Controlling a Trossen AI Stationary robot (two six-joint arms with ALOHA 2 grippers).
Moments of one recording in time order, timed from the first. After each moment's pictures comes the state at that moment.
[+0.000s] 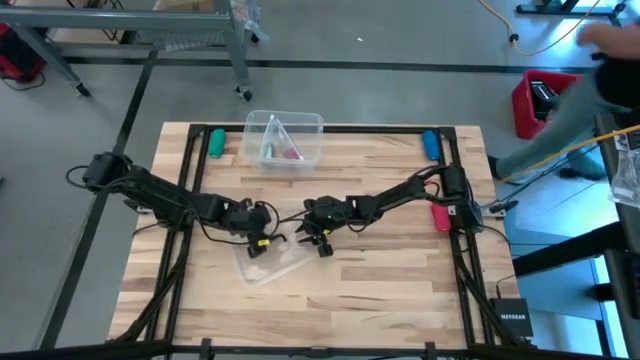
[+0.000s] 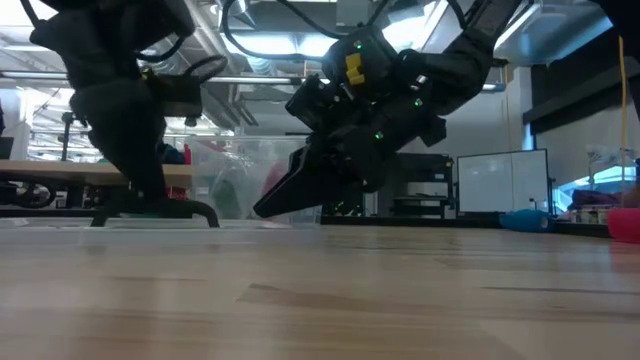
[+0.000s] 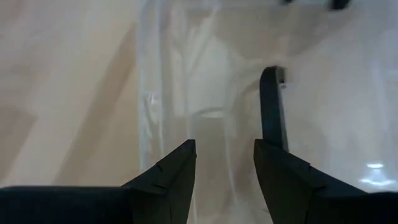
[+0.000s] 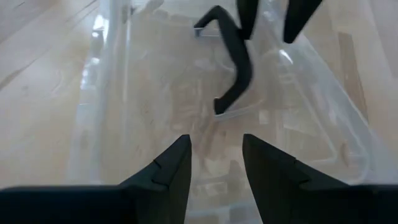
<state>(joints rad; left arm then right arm) -0.20 1.31 0.59 -0.37 -0.22 -0.56 0.02 2.09 1.09 0.41 -0.24 -0.21</state>
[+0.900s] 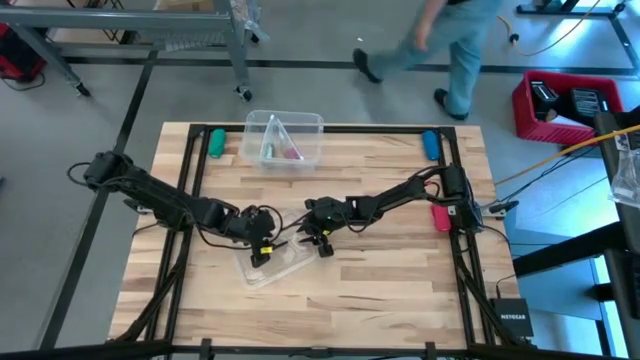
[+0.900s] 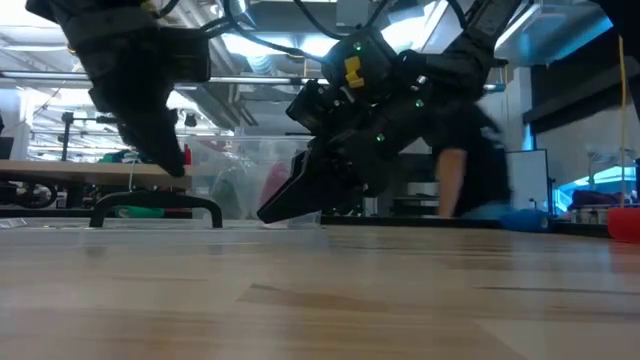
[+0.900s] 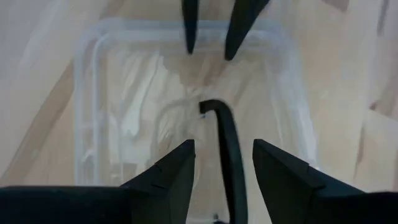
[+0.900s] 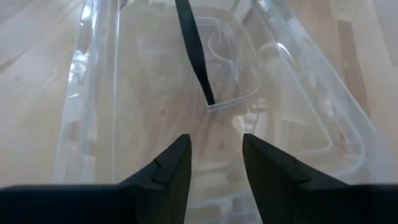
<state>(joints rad) -0.29 1.31 0.69 -0.34 -0.20 -0.64 0.02 2.09 1.09 0.38 -0.21 -0.21</state>
